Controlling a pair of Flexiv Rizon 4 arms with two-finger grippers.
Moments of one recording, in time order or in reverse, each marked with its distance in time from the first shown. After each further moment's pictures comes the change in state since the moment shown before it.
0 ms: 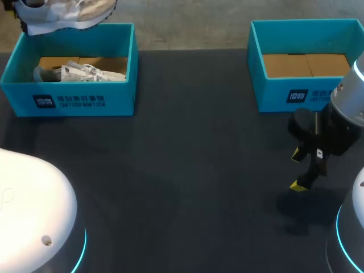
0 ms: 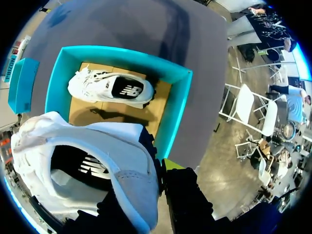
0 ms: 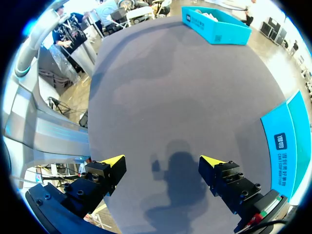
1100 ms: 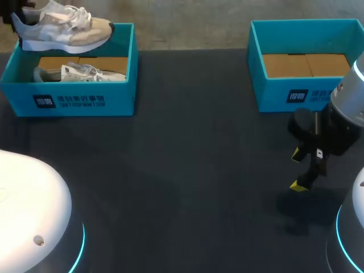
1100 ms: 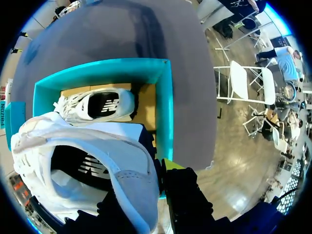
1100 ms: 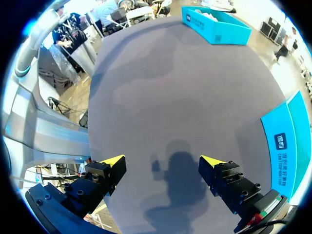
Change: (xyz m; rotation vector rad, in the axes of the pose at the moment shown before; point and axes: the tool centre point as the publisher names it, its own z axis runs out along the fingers) left arm 0.010 -0.009 0.046 0.053 -0.021 0.316; right arm 0.000 0.000 0.000 0.000 0.000 0.000
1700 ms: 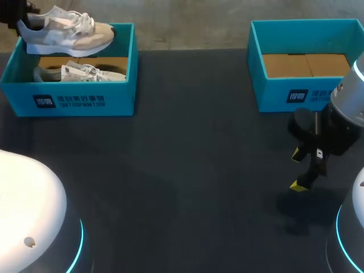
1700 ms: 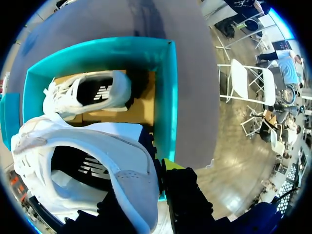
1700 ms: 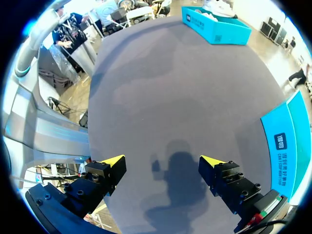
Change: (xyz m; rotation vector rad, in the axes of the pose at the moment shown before) left arm 0.001 0.022 0.029 -0.033 0.031 -0.055; right arm 0.000 0.000 0.000 0.000 0.000 0.000
